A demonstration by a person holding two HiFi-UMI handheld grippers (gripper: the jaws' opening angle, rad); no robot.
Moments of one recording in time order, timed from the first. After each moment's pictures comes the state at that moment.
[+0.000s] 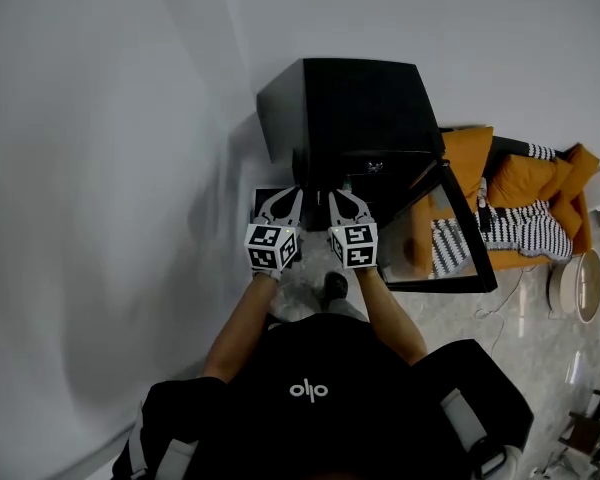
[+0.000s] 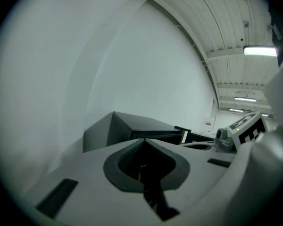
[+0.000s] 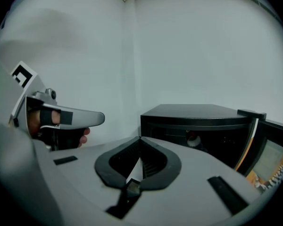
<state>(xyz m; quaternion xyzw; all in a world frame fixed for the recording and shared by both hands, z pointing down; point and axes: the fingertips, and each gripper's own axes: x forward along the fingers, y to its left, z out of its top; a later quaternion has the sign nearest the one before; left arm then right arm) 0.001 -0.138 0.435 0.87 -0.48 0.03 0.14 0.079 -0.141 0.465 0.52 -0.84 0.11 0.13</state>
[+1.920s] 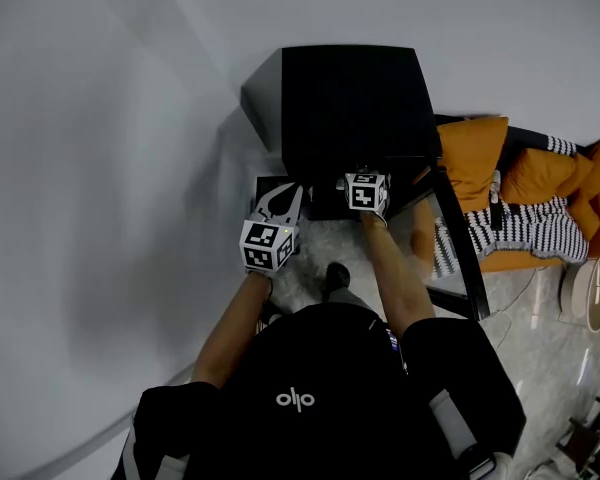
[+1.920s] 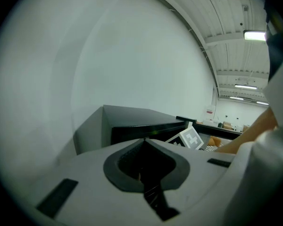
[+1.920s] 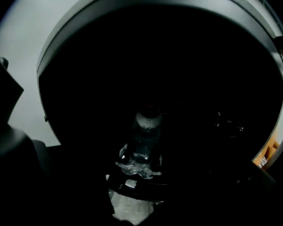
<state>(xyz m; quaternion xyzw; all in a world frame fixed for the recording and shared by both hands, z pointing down) 0.074 -0.188 0.458 0.87 -0.47 0.10 0.13 0.221 -0.309 0.605 0.59 -0.75 0.18 0.23</state>
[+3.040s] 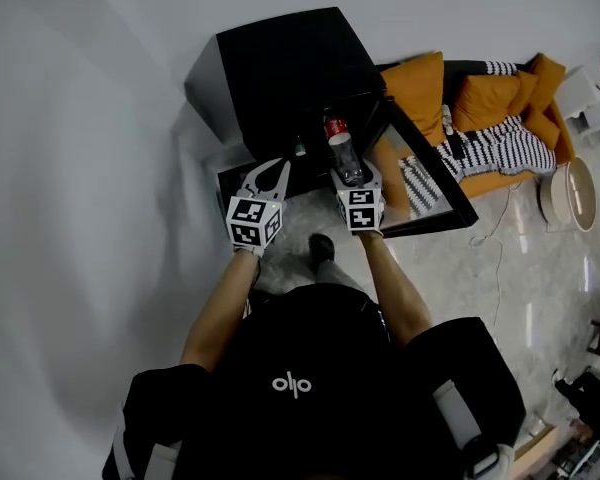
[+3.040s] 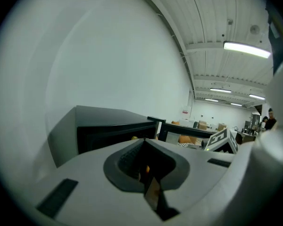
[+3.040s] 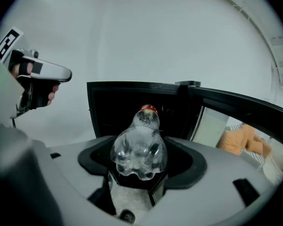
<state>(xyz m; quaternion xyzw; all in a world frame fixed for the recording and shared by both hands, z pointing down) 0.115 -0.129 0.440 0.92 -0.35 0.09 0.12 0.257 -0.119 0.549 0.64 -0.72 0.16 0.20</state>
